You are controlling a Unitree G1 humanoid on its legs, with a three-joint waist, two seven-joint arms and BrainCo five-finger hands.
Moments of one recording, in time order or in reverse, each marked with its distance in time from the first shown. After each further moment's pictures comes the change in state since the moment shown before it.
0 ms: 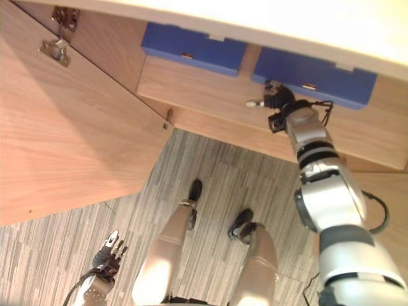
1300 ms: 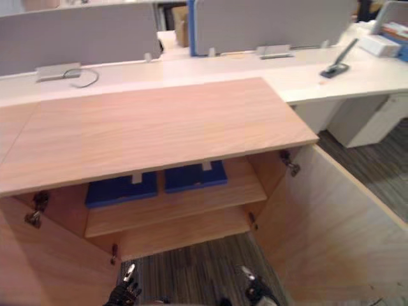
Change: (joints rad) left arm 0.026 -0.194 0.230 0.285 0.244 -0.006 0.034; right arm 1.166 0.592 -1.044 0.023 0.208 -0.111 -0.199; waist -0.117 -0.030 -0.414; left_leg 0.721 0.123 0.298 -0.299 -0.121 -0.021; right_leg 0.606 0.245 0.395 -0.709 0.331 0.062
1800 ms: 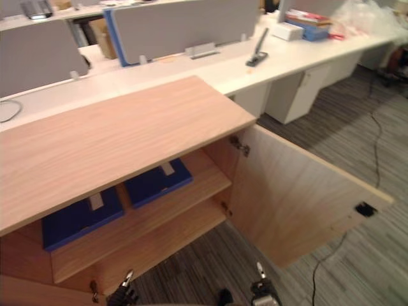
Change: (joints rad) left arm -0.028 -0.027 0.027 0.032 0.108 -0.039 0.038; right arm -0.044 -0.008 0.045 -0.062 0.256 -0.036 -0.081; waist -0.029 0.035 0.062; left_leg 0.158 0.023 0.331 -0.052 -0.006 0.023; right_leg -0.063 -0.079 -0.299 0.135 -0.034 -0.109
